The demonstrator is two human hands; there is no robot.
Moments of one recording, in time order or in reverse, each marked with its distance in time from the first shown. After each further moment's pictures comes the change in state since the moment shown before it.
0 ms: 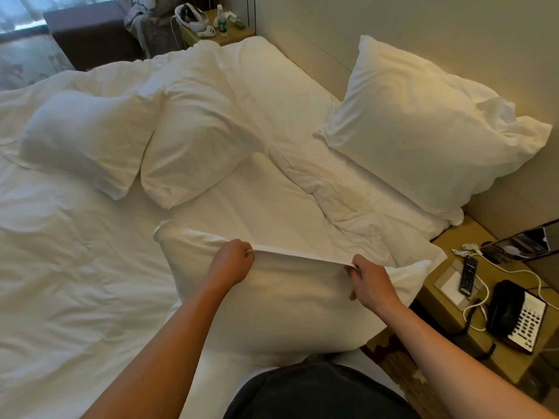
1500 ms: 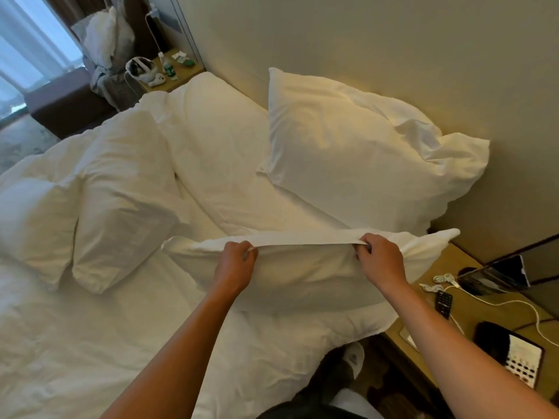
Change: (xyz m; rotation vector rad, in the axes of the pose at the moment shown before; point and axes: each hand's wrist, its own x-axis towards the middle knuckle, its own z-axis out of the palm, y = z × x) left_hand 0.196 0.324 0.081 -0.078 0.147 0.042; right_hand 0.248 0.186 -0.247 0.153 0.229 0.017
